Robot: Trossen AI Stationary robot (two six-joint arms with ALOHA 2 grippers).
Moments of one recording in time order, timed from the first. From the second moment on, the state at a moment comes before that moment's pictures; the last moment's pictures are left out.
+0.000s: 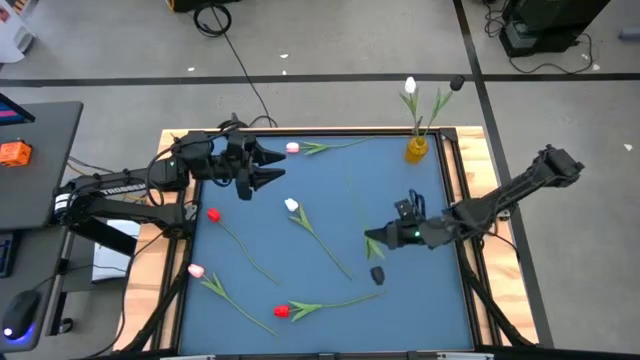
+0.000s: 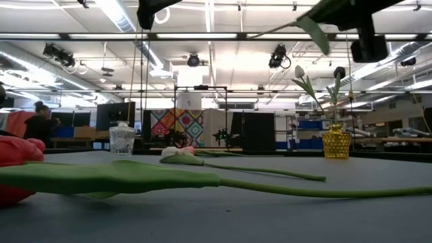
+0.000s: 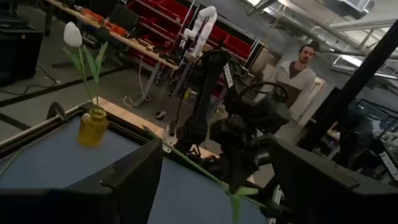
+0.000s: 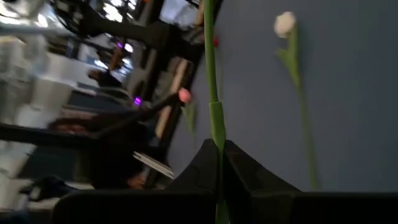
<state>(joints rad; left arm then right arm) 0.24 0.93 0.84 0.14 0.18 -0.49 0.44 1.07 0.65 -0.01 0.50 1.41</state>
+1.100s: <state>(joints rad) -0.06 1.46 1.23 0.00 -0.07 -0.10 0.07 1.07 0.65 -0.04 -0.28 1.14</state>
